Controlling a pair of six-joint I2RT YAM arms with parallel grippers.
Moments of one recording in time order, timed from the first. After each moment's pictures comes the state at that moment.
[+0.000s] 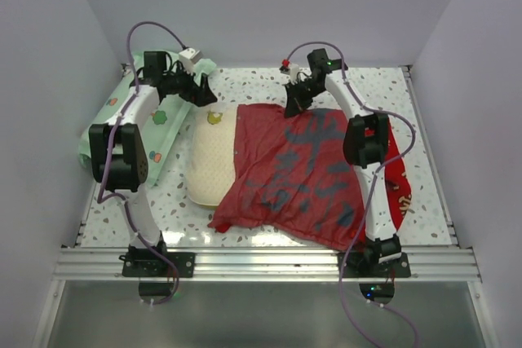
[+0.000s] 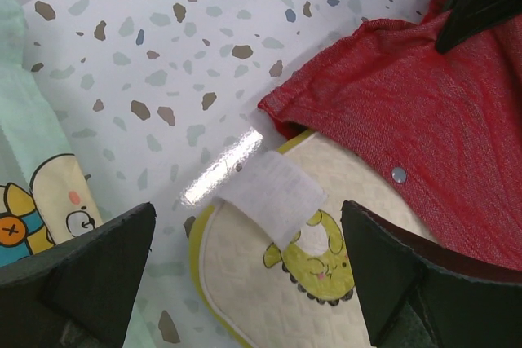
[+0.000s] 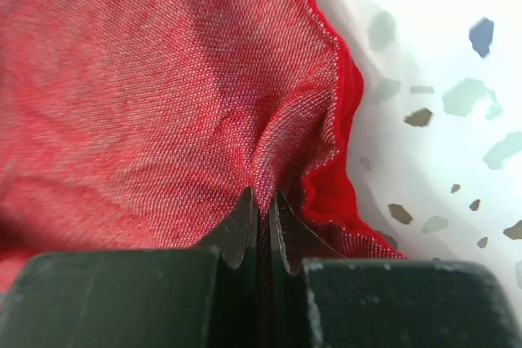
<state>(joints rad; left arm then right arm) 0.00 1.98 1.61 -0.35 0.75 0.27 0.26 2.55 2.42 -1.10 -0.68 -0.37</state>
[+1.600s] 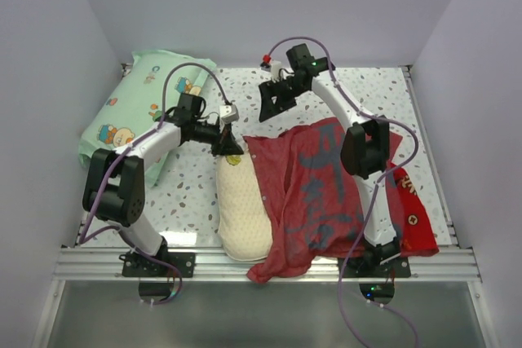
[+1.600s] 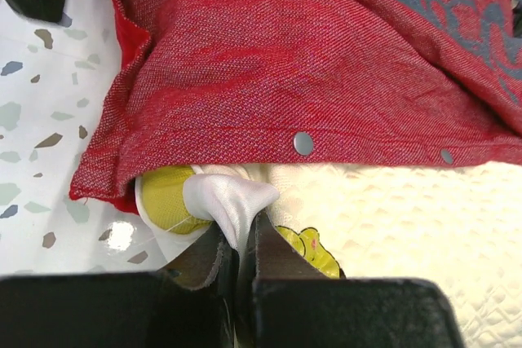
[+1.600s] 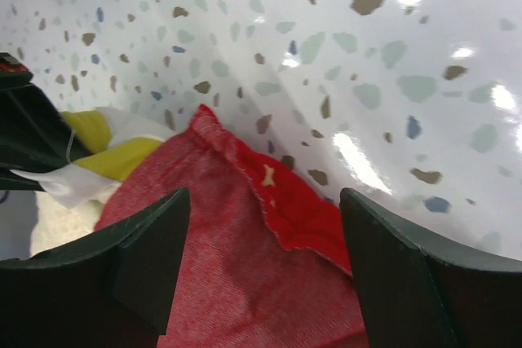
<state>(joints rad) -0.26 1.67 1.10 -0.39 1.08 0.57 0.39 2.32 2.28 -1.03 -0.64 -0.15</state>
